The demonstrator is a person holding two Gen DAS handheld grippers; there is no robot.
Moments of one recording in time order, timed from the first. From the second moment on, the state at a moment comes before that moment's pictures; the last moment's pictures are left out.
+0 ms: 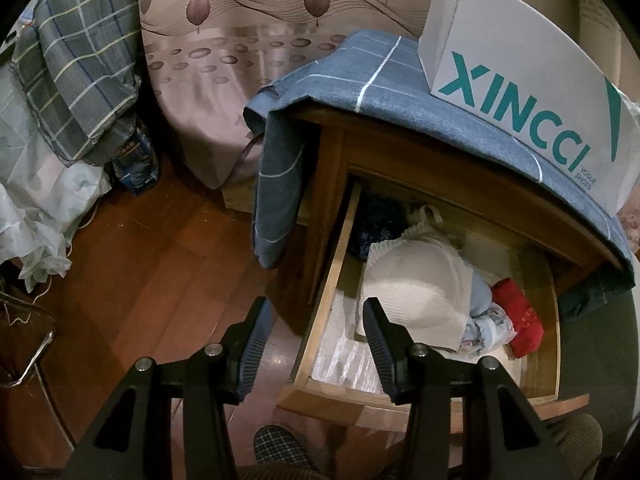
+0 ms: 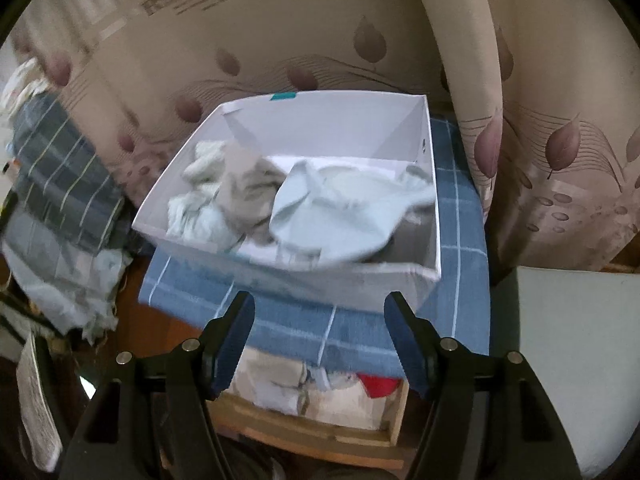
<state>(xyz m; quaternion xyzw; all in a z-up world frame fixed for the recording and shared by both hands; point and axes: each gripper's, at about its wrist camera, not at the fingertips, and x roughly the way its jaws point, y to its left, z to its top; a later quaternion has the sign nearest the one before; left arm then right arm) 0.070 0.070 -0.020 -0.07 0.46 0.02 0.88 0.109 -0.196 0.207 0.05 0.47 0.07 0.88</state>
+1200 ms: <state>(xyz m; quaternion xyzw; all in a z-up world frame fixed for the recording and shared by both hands) 0.070 0.073 -0.018 -0.08 0.47 0.02 0.88 0.092 -0.151 -0.043 -0.29 0.59 0.15 0.74</state>
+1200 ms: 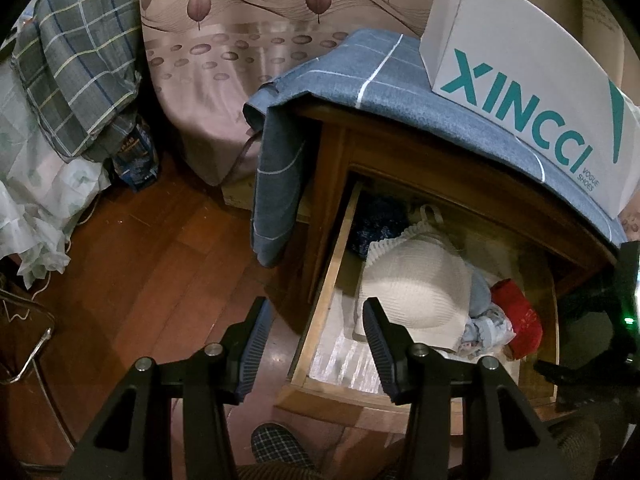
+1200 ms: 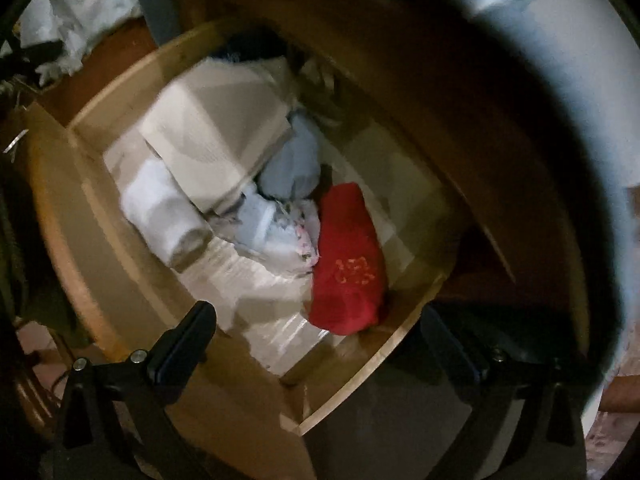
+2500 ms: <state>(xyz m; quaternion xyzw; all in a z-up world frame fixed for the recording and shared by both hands) 0.081 0.068 -0.026 -0.08 0.48 0.01 0.87 0.151 -0.187 -0.130 -0.27 0.63 0.17 0.71</state>
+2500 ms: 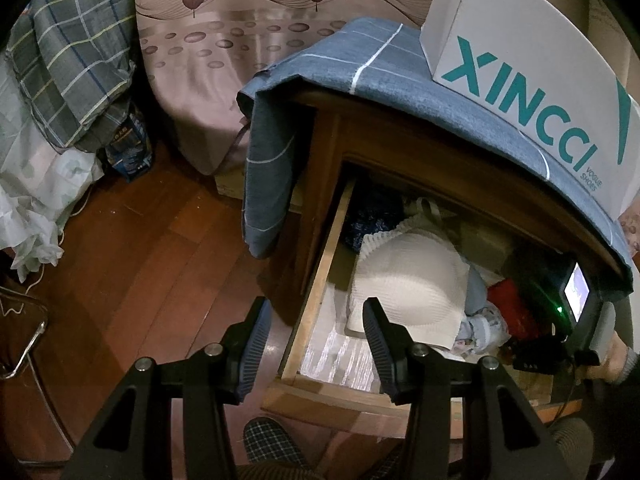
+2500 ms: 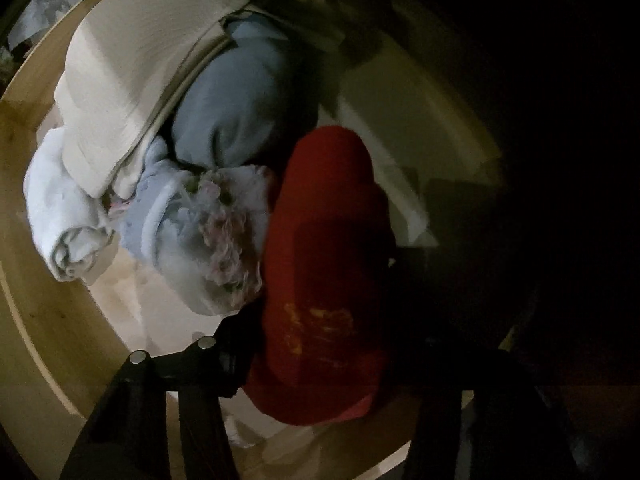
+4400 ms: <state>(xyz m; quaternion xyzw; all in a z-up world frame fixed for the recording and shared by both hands) 0.157 -0.095 -0.151 0.02 0.75 -0.16 0.64 0.065 -0.216 -0.050 0.09 0.62 0.03 0.78</state>
